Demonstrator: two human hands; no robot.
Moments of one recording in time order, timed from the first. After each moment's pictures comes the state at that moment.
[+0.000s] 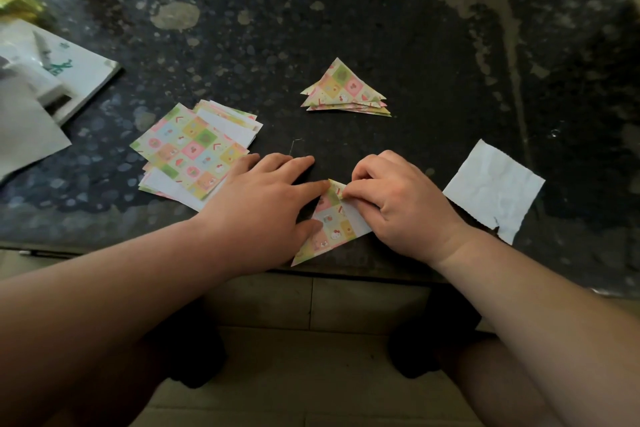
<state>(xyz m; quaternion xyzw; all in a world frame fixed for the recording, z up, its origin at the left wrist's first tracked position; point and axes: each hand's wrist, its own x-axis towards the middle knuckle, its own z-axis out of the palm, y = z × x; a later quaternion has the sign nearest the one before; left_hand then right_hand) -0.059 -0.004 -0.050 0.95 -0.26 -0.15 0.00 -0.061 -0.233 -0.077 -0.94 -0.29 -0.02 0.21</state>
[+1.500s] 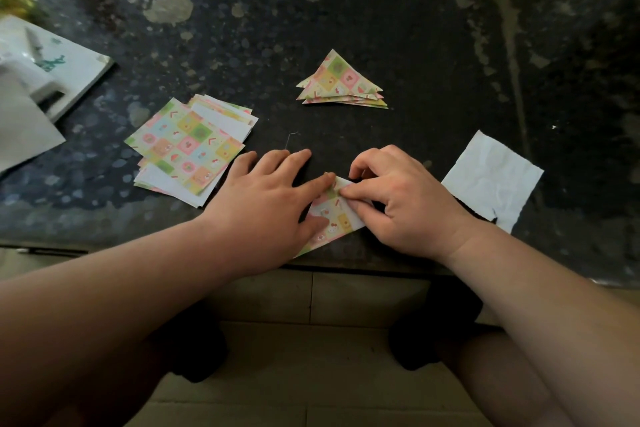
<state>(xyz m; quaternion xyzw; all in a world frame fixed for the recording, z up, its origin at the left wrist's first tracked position) -0.066 -0.010 -0.053 0.95 -0.27 -0.15 -0.02 -0.066 -0.239 -0.070 -0.94 -0.27 0.04 0.20</state>
